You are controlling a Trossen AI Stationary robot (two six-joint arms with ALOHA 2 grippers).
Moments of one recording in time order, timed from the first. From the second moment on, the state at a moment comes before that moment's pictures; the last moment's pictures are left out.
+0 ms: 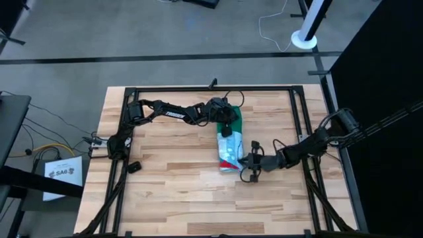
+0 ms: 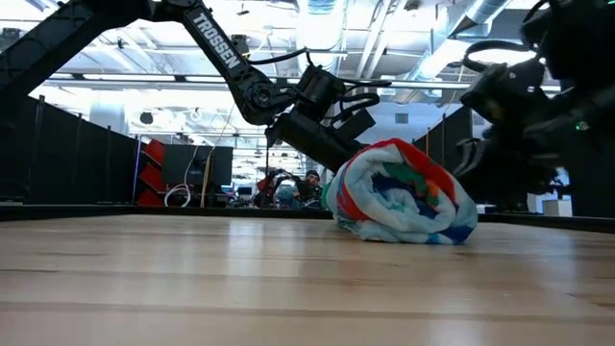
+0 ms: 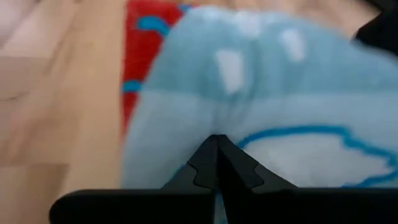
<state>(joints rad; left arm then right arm) 0.33 2.21 1.34 0.35 0.07 0.31 0.40 1.61 0.34 0.67 0.47 0.14</state>
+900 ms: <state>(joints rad) 0.33 2.21 1.34 0.34 0.05 0.31 0.25 1.46 0.47 0.44 0.42 -0.28</state>
